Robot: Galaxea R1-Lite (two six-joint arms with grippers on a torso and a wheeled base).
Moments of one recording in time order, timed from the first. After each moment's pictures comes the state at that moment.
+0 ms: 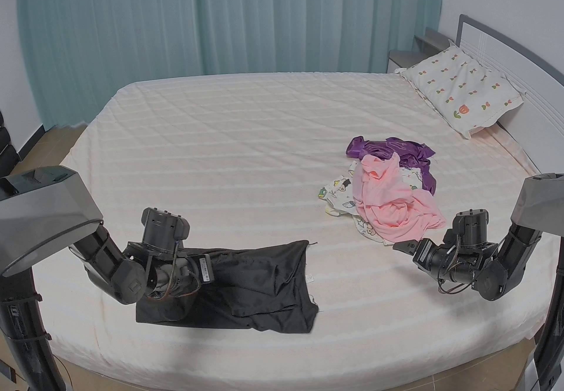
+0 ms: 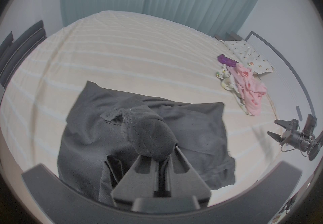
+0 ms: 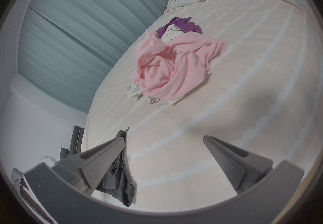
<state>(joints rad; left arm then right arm) -0.34 2.12 -0.72 -0.62 0.06 -0.46 0.18 2.19 -0.54 -1.04 0.15 0.74</state>
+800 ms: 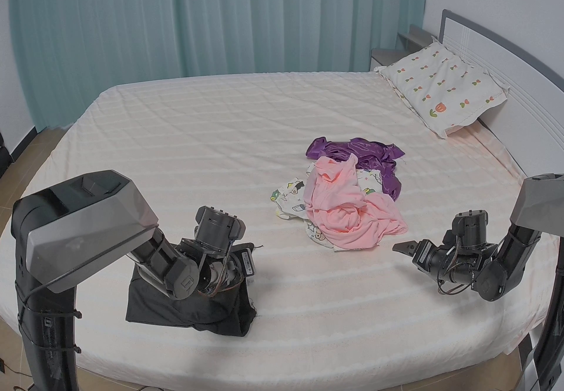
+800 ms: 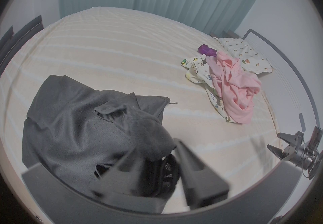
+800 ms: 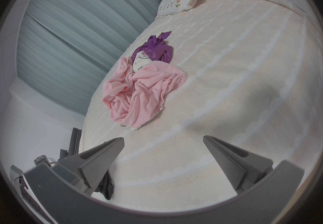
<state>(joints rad) -0.49 2.28 -1.00 -0.50 0.17 -0.62 0.18 2.19 -0.54 -1.04 0.15 0.74</state>
